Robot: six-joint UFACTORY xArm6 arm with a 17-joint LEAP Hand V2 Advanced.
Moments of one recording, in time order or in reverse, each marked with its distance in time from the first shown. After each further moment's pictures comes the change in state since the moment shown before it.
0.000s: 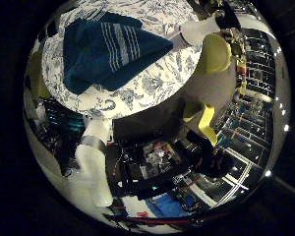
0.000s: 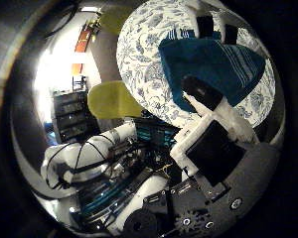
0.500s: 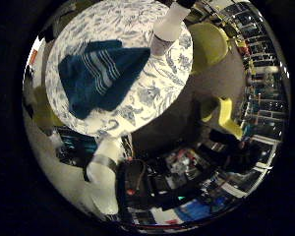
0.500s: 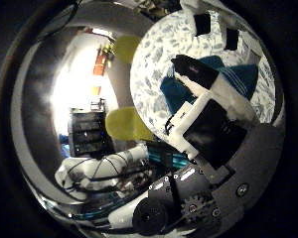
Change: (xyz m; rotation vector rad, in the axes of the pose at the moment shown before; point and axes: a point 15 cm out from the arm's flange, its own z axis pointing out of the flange) arm 0.089 -0.011 -0.042 0.411 -0.266 0.218
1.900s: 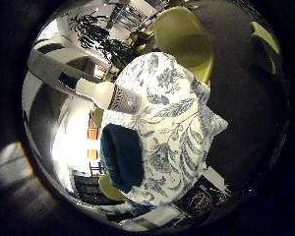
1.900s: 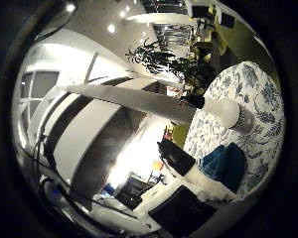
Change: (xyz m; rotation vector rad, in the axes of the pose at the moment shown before) arm 0.241 0.019 0.007 0.656 -0.586 0.423
